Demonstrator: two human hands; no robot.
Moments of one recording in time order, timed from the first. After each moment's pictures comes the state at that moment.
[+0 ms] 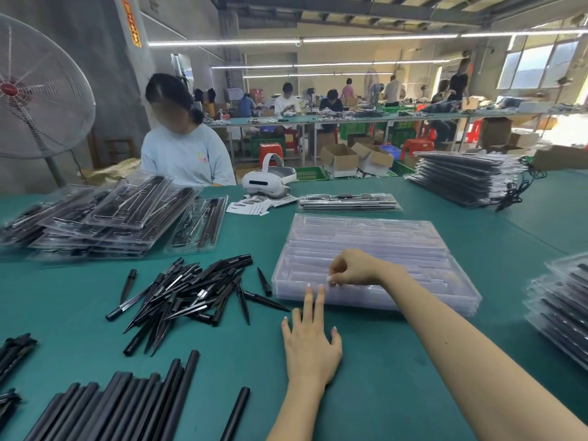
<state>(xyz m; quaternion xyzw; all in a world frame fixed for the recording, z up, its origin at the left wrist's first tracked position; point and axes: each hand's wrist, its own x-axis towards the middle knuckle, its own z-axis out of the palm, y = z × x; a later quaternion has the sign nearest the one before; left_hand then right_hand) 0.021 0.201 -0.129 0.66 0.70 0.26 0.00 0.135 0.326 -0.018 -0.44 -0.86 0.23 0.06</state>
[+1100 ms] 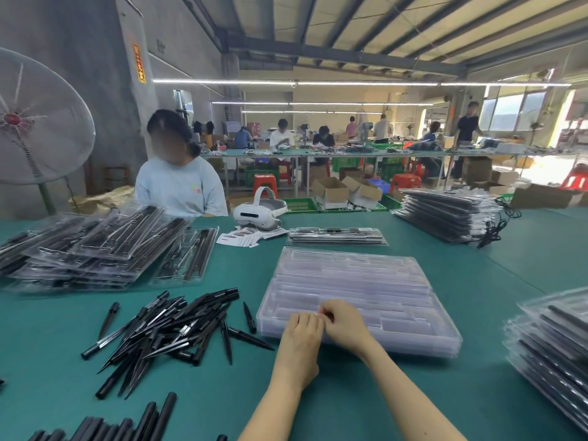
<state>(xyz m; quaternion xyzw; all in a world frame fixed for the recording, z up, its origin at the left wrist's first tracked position) 0.020 0.231 -0.068 0.78 0.59 -0.01 -0.21 0.133 0.303 -0.068 -0.52 -0.78 0.21 0.27</state>
